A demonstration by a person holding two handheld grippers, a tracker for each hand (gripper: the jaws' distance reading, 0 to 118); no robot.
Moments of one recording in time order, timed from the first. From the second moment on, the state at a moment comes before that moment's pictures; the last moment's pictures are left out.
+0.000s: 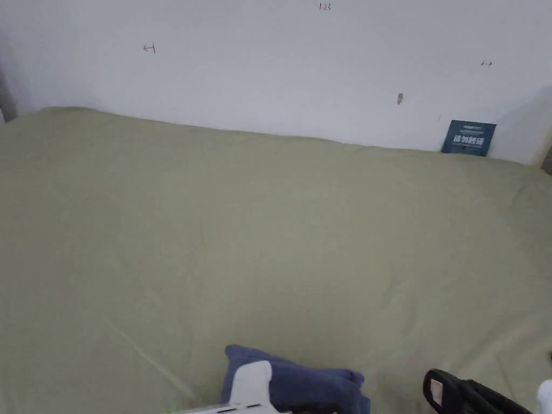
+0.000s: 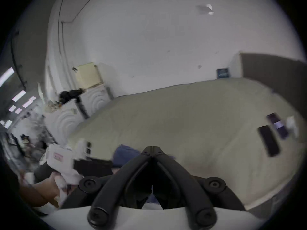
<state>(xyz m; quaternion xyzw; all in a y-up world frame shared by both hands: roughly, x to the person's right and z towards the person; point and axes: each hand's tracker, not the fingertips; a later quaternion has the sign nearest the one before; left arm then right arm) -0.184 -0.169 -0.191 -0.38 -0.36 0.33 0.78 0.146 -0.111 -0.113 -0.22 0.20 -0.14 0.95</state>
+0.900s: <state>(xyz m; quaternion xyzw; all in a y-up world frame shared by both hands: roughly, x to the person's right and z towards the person) -0.250 -0.247 -0.218 -0.48 -0.22 0.39 0.76 0.136 -0.281 -0.227 -0.42 0.34 -0.37 0.75</state>
